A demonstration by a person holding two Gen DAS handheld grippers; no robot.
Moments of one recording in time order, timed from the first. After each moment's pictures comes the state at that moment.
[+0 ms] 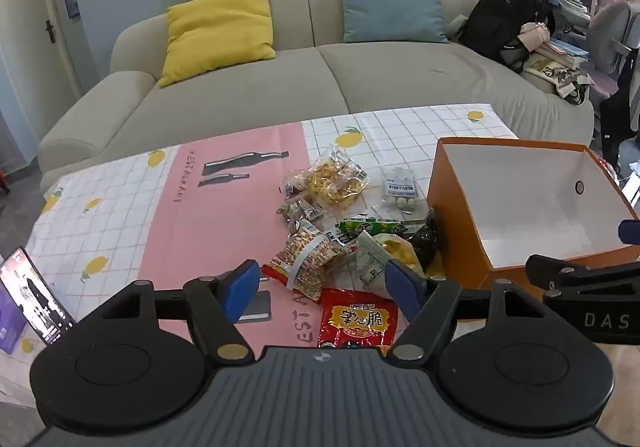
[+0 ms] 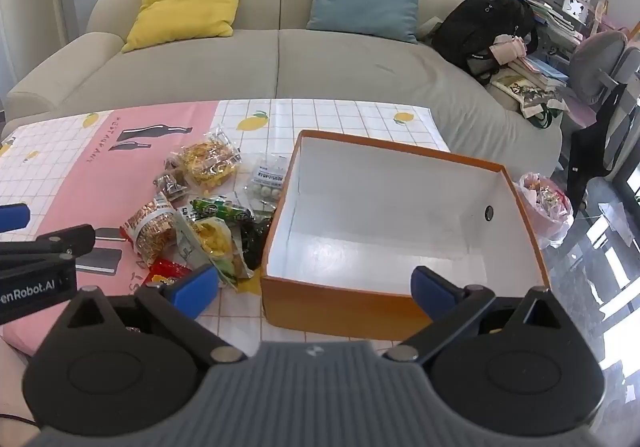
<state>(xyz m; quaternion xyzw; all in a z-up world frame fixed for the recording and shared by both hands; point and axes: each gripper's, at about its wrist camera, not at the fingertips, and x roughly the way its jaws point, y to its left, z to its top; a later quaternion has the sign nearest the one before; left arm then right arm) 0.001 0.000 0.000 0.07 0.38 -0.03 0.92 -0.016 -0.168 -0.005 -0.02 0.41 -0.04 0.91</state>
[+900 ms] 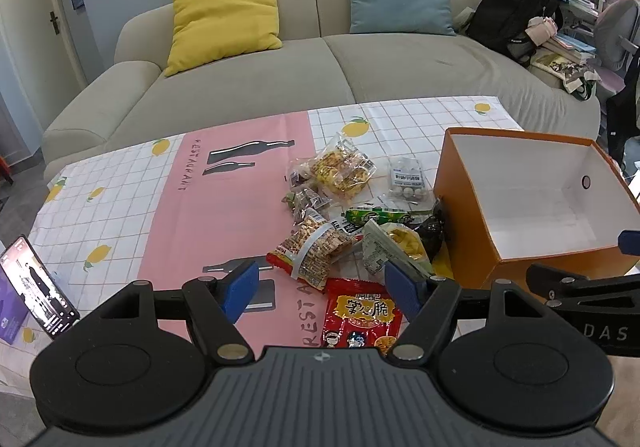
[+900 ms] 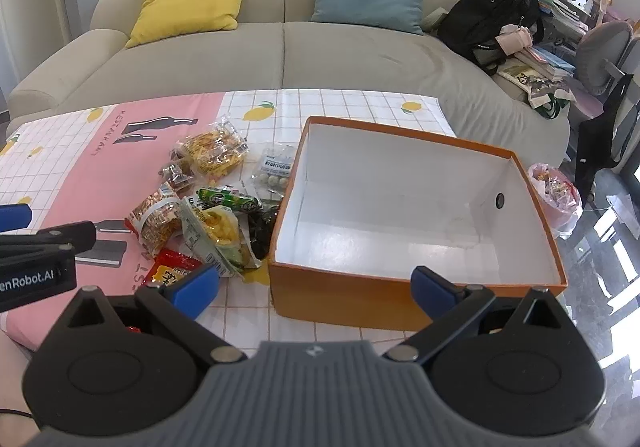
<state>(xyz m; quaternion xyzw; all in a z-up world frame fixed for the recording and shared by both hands) 0.002 0.004 -0.006 0.06 0.39 -0.03 0.92 -0.021 -0.168 -0.010 -0.01 0.41 -0.03 0.91</state>
